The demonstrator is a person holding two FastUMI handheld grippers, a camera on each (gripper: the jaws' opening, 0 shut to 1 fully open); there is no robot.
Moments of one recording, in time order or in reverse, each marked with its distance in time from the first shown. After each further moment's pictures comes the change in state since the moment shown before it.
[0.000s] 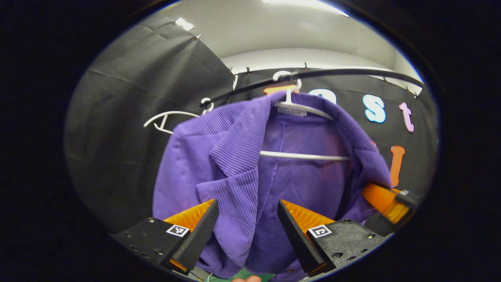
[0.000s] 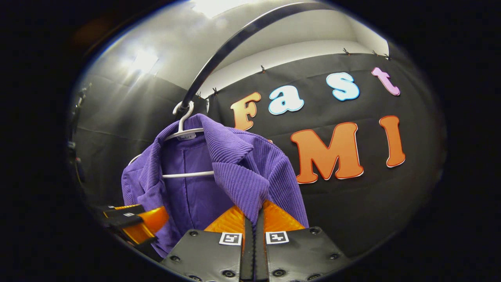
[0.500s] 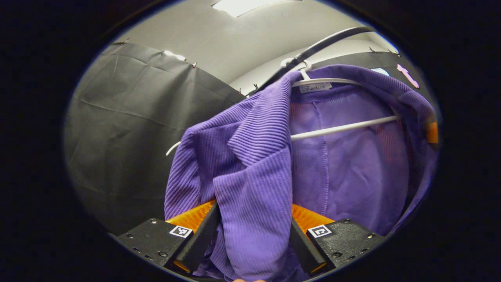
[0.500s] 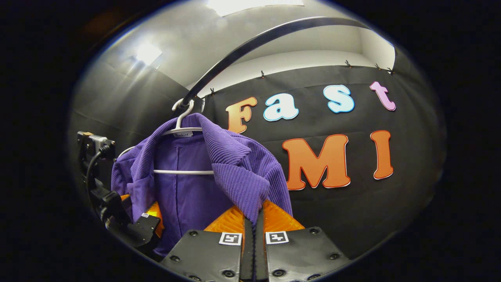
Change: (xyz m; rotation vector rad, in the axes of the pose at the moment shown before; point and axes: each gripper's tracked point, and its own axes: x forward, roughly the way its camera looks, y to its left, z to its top) left arm 0.026 0.078 0.012 0.274 -0.226 0.245; right arm -0.006 -0.002 -0.003 -0.086 -0.026 -0.059
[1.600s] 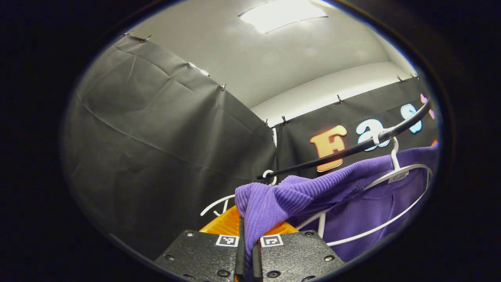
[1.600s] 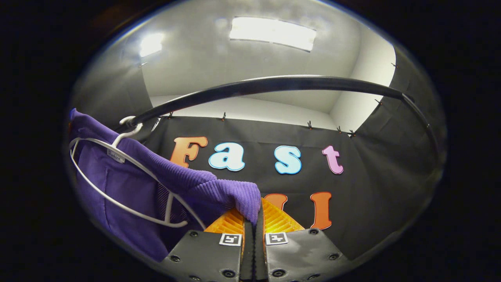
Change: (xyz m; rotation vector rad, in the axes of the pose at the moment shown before) left arm 0.085 0.129 0.130 -0.138 -0.181 0.081; right arm 0.019 -0.080 0.091 -0.267 -0.307 -0.462
